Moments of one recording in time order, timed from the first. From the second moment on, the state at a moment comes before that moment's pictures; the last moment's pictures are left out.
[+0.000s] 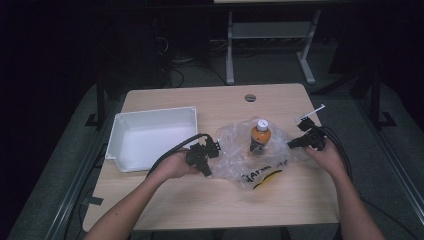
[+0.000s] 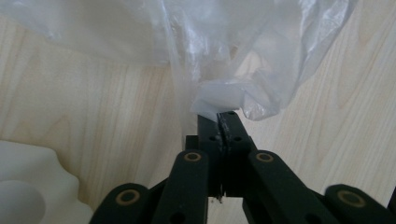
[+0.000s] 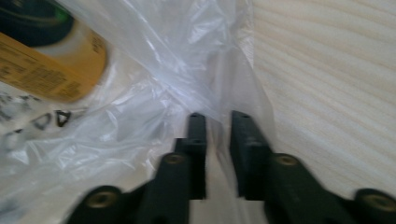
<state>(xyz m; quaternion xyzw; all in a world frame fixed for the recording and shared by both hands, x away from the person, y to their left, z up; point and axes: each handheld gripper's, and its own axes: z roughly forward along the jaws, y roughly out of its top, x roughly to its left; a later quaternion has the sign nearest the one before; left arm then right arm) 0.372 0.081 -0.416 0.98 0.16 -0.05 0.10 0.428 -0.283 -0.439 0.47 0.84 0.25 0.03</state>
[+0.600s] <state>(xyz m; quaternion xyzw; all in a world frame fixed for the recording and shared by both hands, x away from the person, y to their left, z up) 0.375 0.103 -0.369 0.96 0.17 -0.08 0.20 0.384 -0.277 -0.387 0.42 0.84 0.34 0.06</state>
